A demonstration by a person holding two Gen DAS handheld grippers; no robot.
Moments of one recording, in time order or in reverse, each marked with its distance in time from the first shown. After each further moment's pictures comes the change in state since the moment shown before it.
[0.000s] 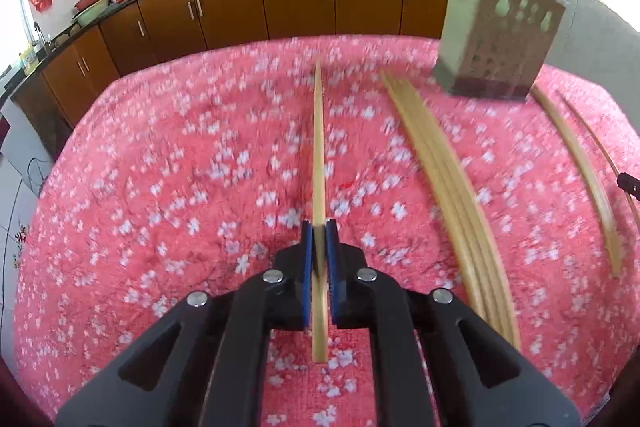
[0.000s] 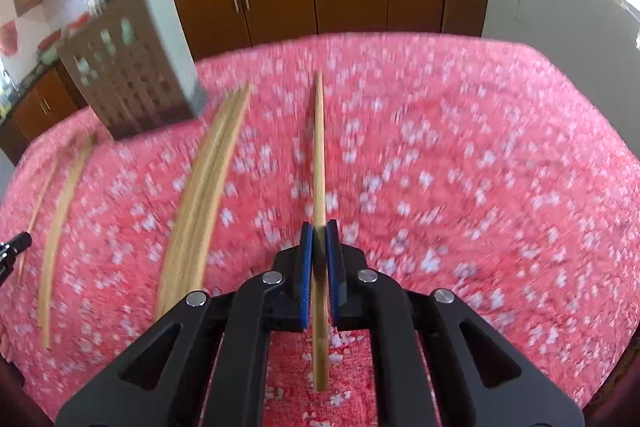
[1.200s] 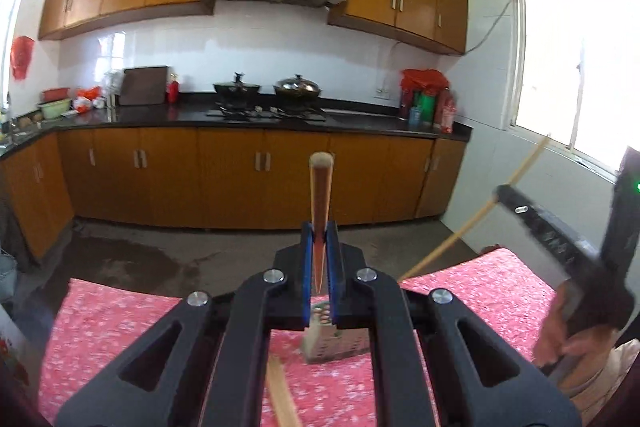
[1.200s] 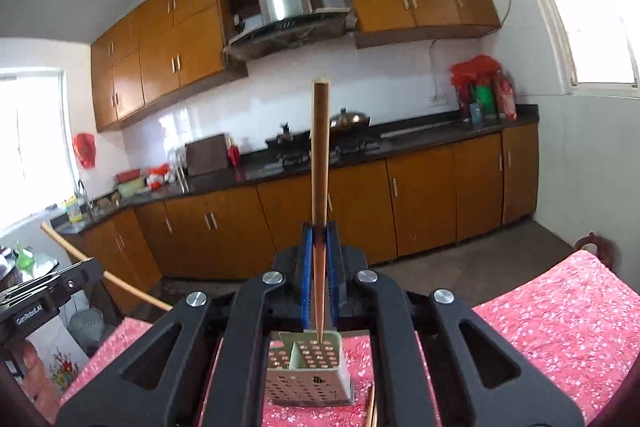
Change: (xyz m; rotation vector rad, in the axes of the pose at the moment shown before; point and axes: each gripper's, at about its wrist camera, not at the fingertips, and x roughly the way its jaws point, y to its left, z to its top) left arm -0.174 -0.063 0.196 -0.022 -0.500 -0.274; right arm -0.143 0.078 0.181 0.003 -0.594 0.262
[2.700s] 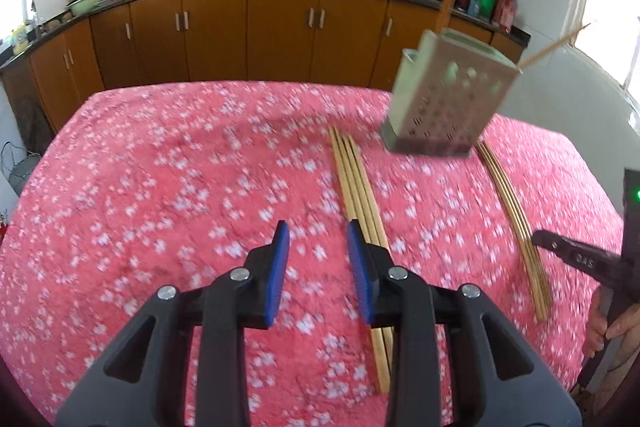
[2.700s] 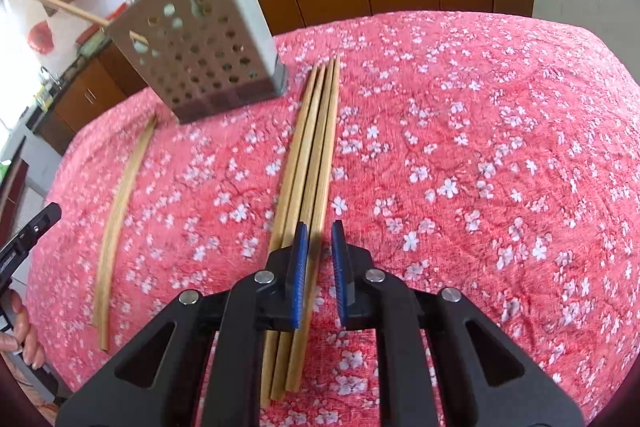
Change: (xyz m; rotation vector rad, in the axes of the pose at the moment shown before) left arm 0.017 0.068 -0.235 -0.099 0.407 0.150; right arm 0.023 -0.066 -0.240 0.070 0.718 -0.066
